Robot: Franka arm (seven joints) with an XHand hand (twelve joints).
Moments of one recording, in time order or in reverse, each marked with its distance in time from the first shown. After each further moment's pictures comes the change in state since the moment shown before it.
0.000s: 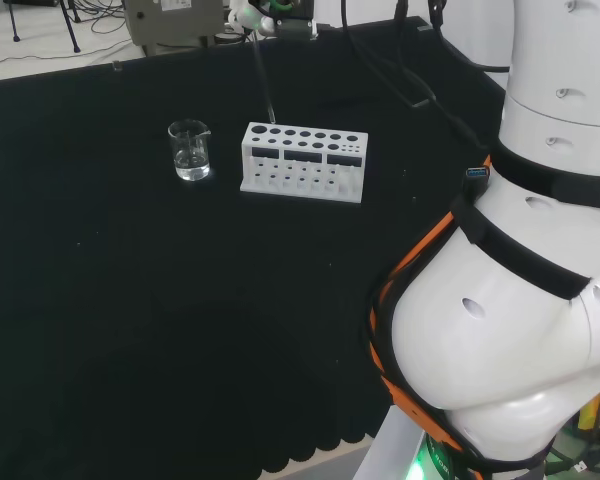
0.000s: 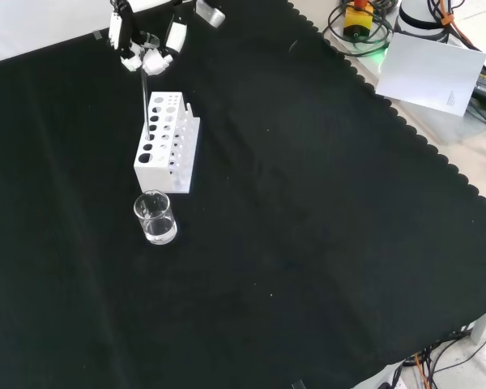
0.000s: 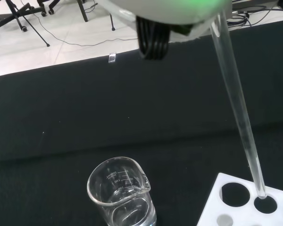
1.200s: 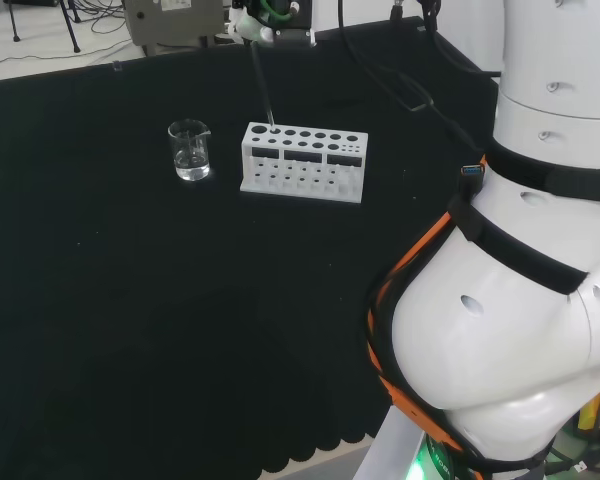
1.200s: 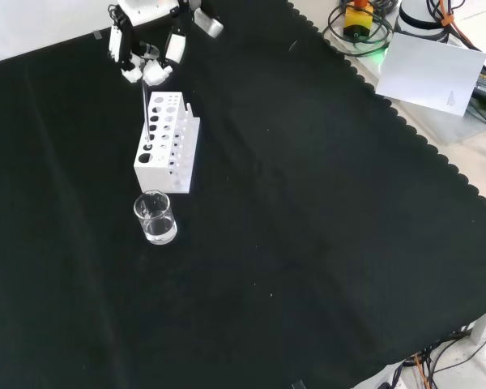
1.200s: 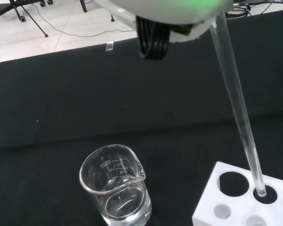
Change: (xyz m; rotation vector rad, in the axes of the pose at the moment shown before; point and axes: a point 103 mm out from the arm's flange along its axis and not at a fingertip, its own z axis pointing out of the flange) arm -0.003 0.006 0.018 0.022 -0.013 -0.006
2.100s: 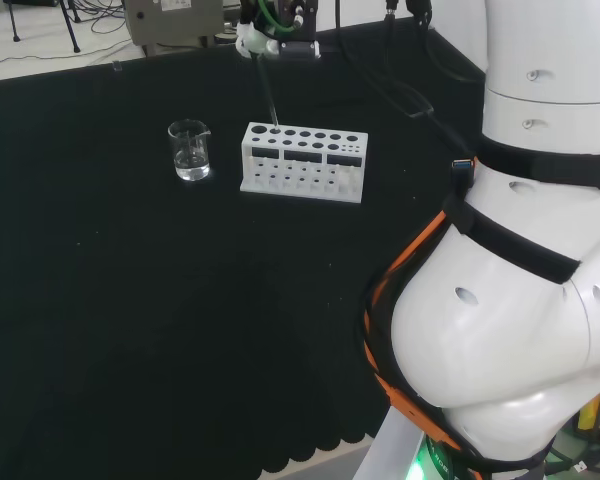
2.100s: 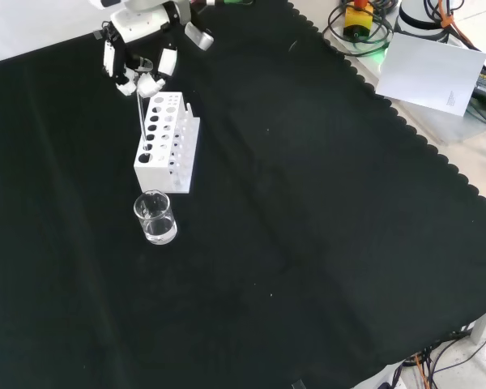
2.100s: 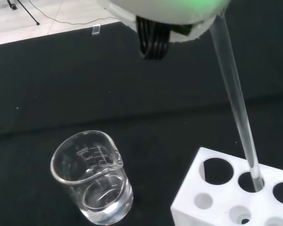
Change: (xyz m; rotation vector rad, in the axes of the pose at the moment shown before) arm -0.021 0.016 0.027 0.034 -0.004 0.017
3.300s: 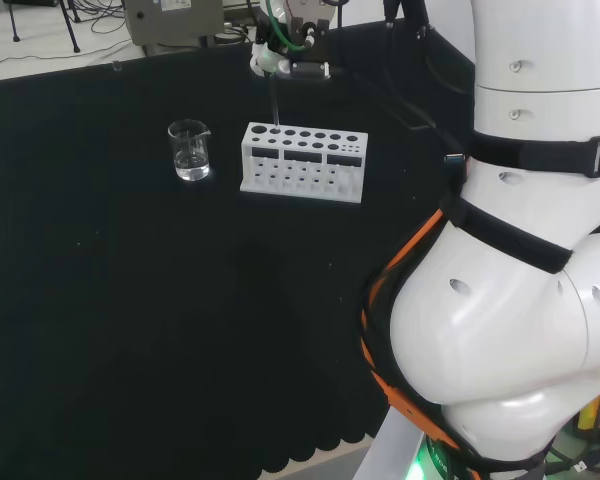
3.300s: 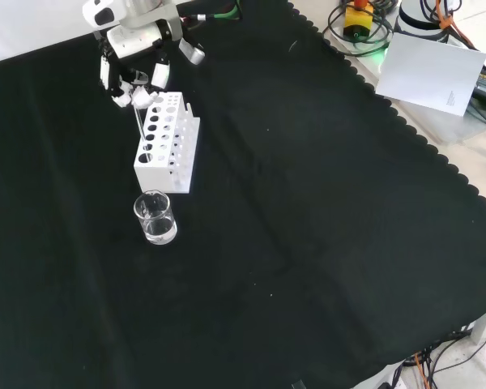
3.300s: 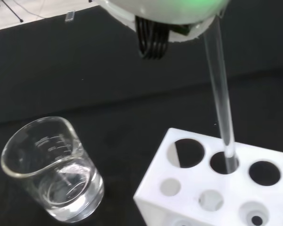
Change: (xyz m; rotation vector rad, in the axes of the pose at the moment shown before) arm -0.032 0.014 0.035 0.013 0.027 0.049
